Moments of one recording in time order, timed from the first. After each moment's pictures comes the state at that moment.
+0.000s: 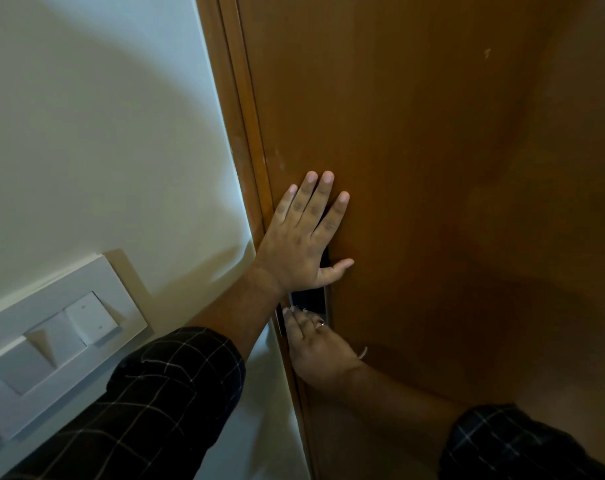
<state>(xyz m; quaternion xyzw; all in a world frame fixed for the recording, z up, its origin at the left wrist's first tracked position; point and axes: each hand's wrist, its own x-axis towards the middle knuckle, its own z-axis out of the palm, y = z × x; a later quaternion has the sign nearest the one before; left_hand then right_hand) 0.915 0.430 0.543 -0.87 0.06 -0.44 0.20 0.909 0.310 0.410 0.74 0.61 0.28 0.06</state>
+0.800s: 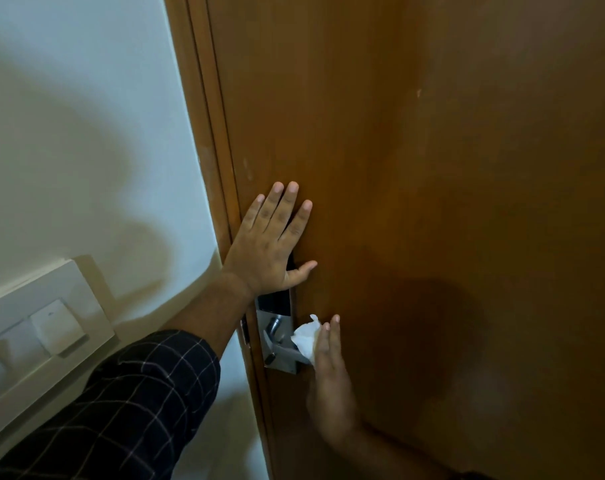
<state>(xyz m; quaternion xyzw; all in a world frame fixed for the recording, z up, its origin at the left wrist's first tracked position) 0.915 0.436 0.536 -0.87 0.08 -0.45 0.20 0.880 0.250 0.373 0.84 0.35 0.06 -0.41</state>
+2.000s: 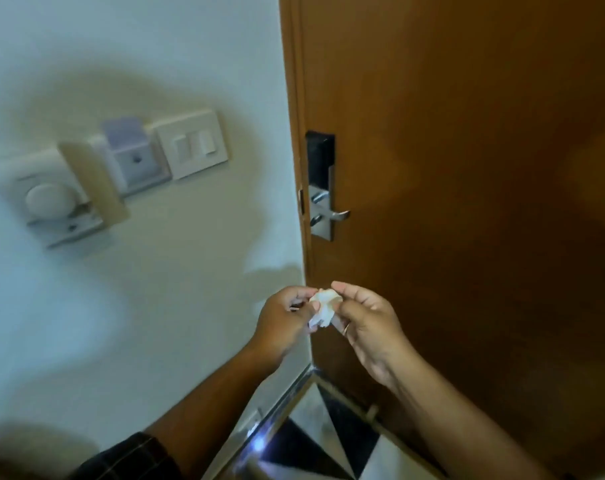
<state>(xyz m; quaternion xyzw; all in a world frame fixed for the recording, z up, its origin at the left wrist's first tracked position) 0.632 0.131 0.417 -0.69 -0.34 -0.25 -0.59 0.739 0.026 0.427 0.52 0.17 -0.41 -0.73</state>
